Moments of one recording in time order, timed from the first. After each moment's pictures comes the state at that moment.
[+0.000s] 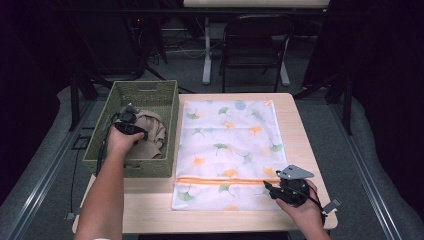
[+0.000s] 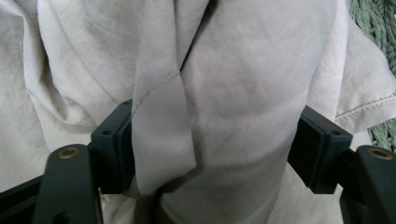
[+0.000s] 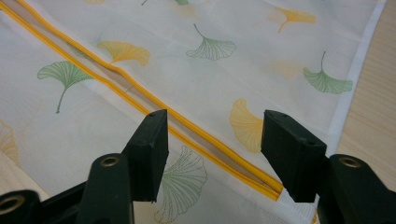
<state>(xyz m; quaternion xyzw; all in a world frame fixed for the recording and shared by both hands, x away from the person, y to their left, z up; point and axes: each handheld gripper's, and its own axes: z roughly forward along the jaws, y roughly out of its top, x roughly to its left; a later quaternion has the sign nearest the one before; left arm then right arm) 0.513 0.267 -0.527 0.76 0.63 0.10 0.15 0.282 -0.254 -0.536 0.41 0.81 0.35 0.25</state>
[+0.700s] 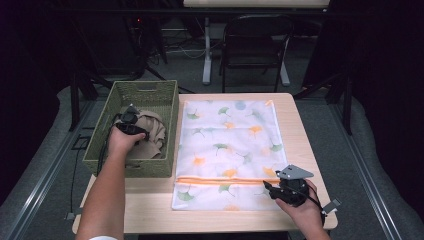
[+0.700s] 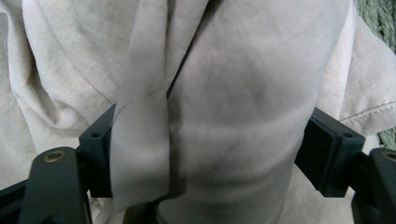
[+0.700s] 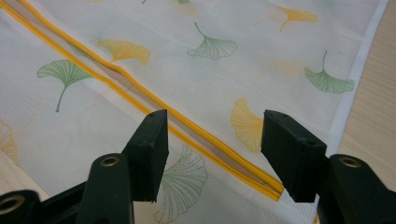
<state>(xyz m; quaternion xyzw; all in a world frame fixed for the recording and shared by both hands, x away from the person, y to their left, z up) 0.516 0.265 -0.533 0.76 0.63 0.09 0.15 0.283 -0.253 -0.537 0.41 0.81 0.35 0.25</state>
